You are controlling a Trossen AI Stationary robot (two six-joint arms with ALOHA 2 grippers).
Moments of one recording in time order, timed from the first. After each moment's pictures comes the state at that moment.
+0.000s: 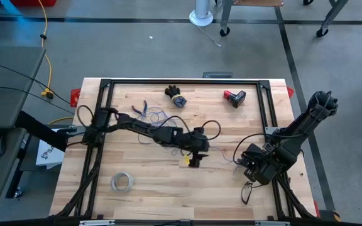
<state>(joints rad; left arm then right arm) -0.12 2.08 1.45 -0.04 -0.07 0.13 0.84 1.22 0.85 -1.10 0.20 1.55</state>
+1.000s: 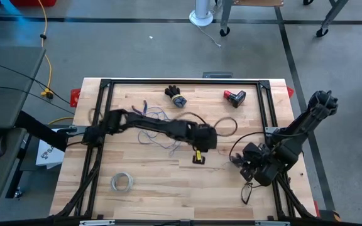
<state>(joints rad) -0.08 2.23 1.92 -0.63 -0.03 0.14 0.84 1.20 0.86 -0.99 0.39 1.54</state>
